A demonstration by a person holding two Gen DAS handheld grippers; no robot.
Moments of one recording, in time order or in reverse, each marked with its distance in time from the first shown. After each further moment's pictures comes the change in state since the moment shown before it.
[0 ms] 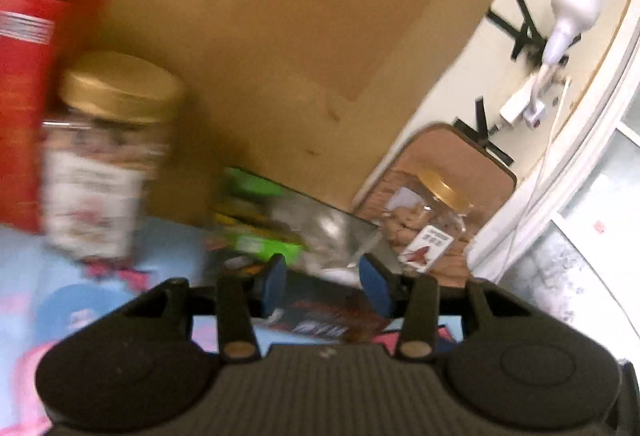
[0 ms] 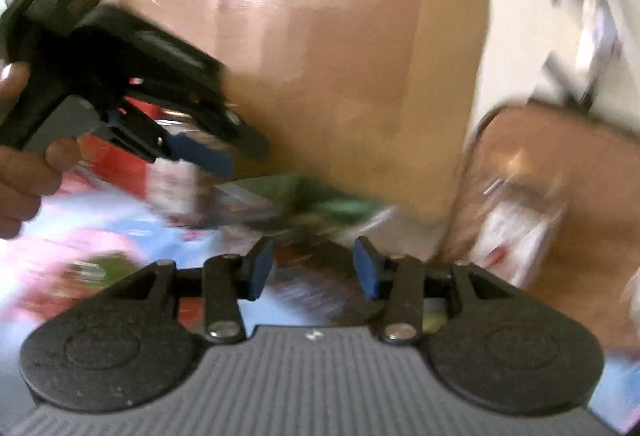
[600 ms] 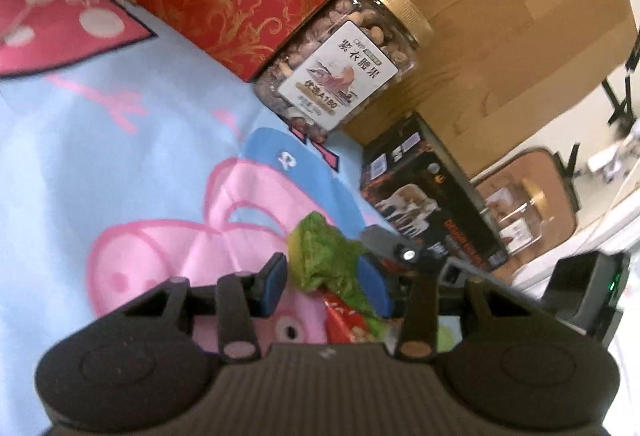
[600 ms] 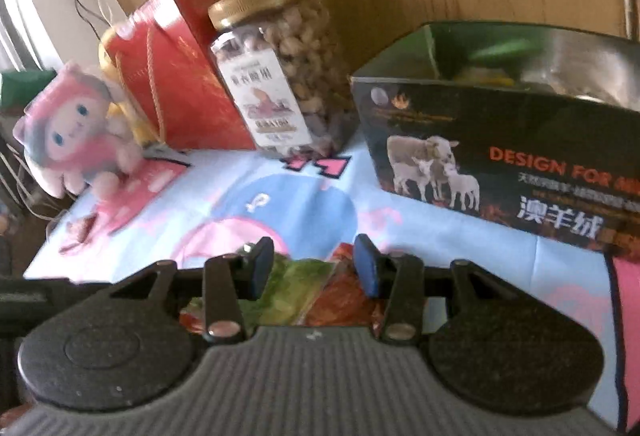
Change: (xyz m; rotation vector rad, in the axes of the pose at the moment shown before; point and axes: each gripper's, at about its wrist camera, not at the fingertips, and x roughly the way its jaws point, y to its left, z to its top) left arm -0.043 0.107 -0.086 -0.396 0.037 0.103; right arm 0.122 0.050 0.007 0.347 0.368 0.272
